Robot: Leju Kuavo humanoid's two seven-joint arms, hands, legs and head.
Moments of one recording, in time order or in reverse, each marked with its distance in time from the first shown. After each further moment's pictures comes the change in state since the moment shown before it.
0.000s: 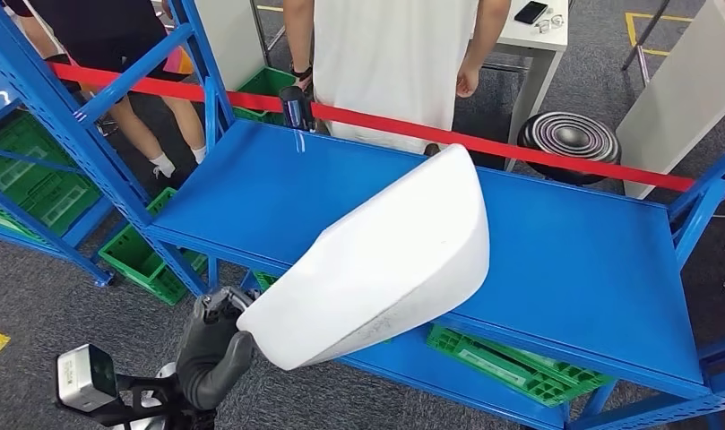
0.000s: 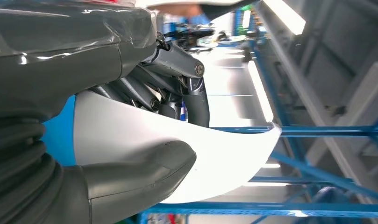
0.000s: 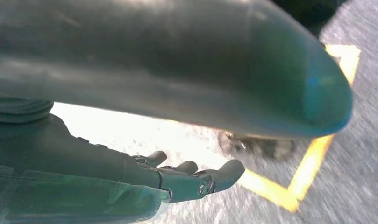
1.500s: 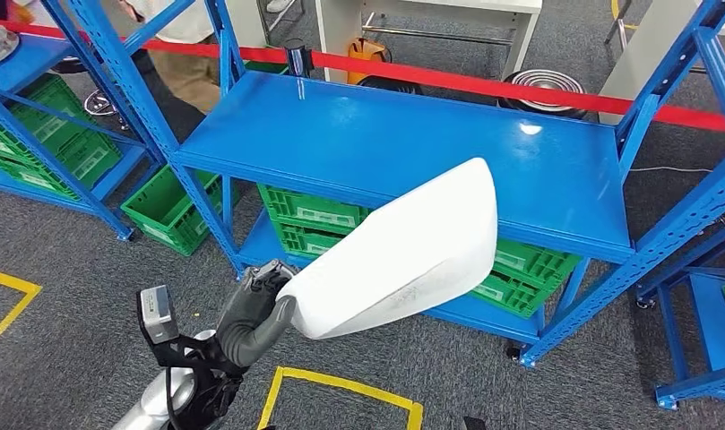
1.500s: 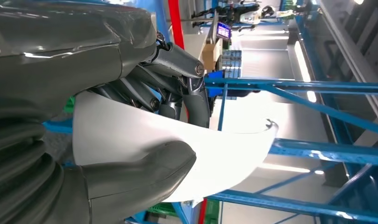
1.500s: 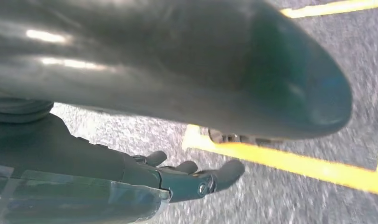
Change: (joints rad) left arm -0.128 -0.066 -0.009 0.200 0.066 -0.057 0.117; right arm -0.084 0.431 -0.208 0.810 0.042 0.249 -0.015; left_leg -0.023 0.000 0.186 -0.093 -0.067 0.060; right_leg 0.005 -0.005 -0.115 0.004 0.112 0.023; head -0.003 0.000
